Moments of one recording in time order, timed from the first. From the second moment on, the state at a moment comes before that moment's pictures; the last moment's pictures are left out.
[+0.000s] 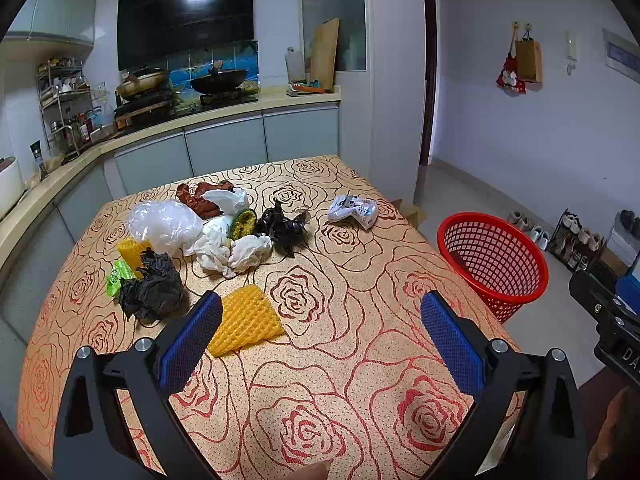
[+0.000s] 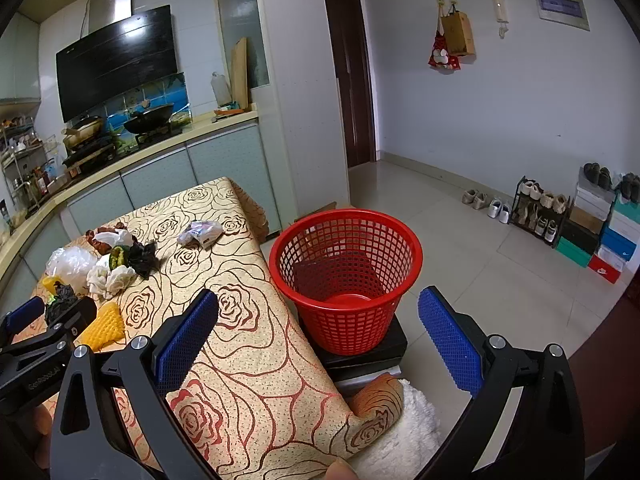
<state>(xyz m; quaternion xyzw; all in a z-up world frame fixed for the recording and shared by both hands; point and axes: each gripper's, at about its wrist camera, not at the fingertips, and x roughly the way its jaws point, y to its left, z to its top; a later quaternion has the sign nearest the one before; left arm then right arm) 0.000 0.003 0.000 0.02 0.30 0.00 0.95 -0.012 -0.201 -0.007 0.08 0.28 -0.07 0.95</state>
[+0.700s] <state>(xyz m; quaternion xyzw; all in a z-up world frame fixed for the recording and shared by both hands) -0.001 0.003 0.001 0.02 0.30 0.00 0.95 -0.011 -0.196 -0.008 0.08 0.28 -0.07 0.95</state>
